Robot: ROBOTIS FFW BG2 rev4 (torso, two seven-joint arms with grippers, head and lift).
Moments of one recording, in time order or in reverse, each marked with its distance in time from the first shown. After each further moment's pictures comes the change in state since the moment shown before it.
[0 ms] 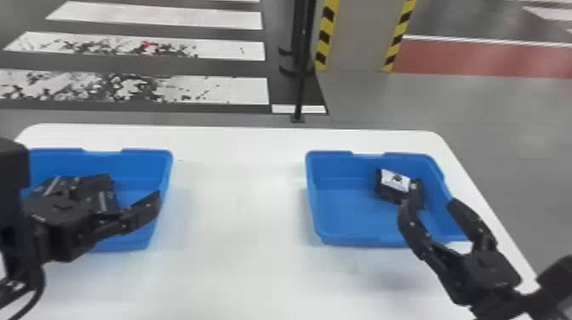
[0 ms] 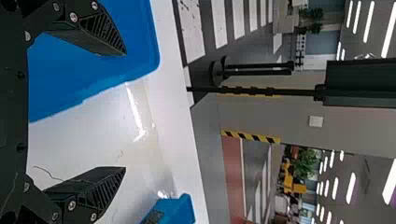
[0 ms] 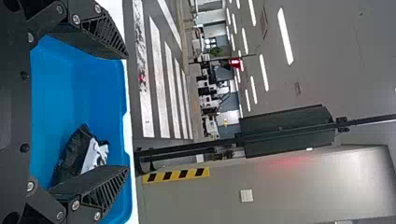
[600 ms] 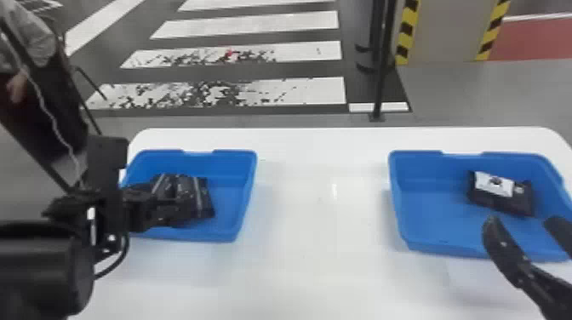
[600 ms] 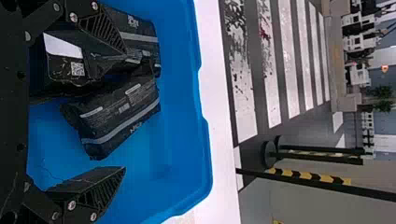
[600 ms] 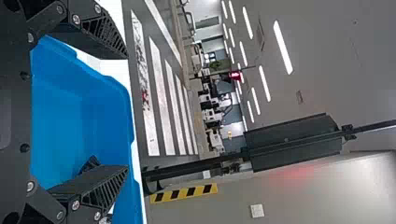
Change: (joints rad) left arm -0.183 0.011 0.052 0.165 -0.212 0.250 0.050; right arm 0.054 0.000 0.052 -0.041 -0.038 0.011 0.014
